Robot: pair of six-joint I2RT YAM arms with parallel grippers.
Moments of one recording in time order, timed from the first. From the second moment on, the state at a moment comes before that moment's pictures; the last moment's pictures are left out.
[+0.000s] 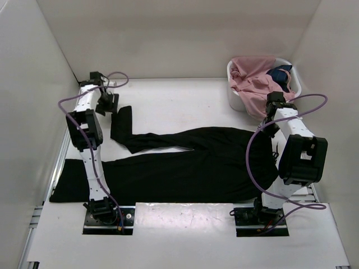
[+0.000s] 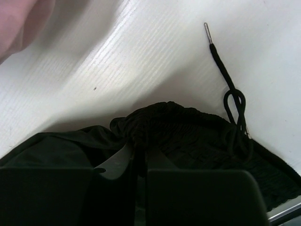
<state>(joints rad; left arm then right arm) 0.15 2.33 2.11 -0.95 0.09 0.25 -0.08 1.68 1.24 -0.81 0.25 0.67</state>
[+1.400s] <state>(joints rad) 0.54 1.78 1.27 -0.91 0.00 0.39 -0.22 1.35 1.14 -0.81 0.22 0.65</state>
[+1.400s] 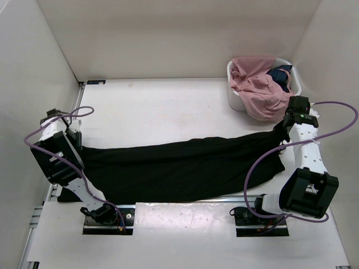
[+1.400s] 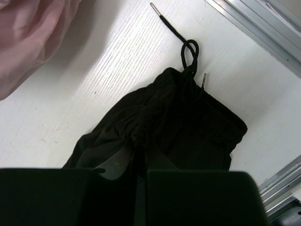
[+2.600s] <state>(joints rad) 0.58 2.01 1.48 -0.93 0.00 0.36 -0.17 1.38 1.11 -0.85 0.31 0.64</state>
